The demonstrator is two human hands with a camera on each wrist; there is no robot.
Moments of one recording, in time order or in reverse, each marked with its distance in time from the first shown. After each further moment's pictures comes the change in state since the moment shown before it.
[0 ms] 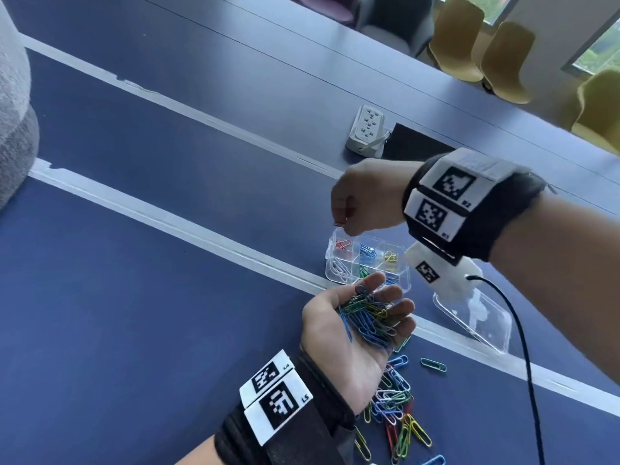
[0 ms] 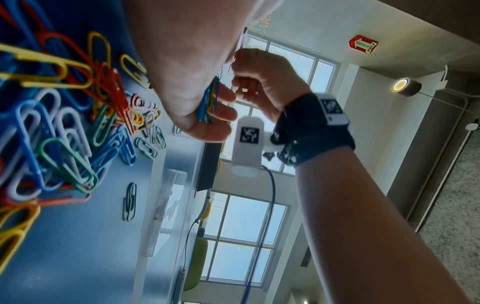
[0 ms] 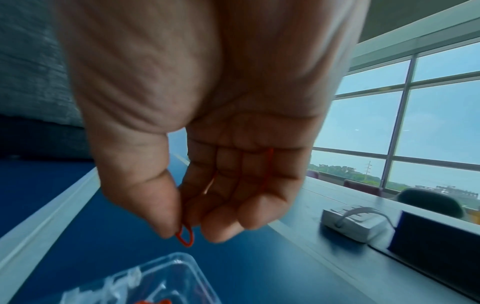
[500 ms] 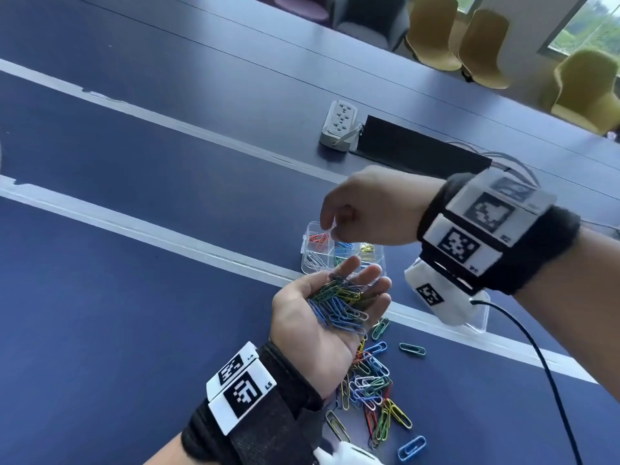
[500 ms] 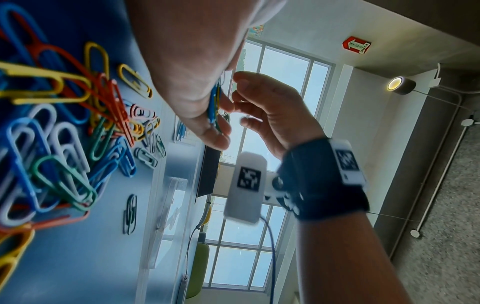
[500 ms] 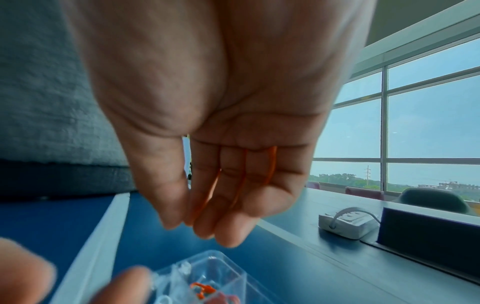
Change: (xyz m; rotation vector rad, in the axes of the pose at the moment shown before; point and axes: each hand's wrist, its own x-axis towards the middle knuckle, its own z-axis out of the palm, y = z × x) left_hand 0.001 0.005 0.000 0.069 -0.065 -0.009; right_hand -0.048 0.011 0.013 0.118 0.147 -0.024
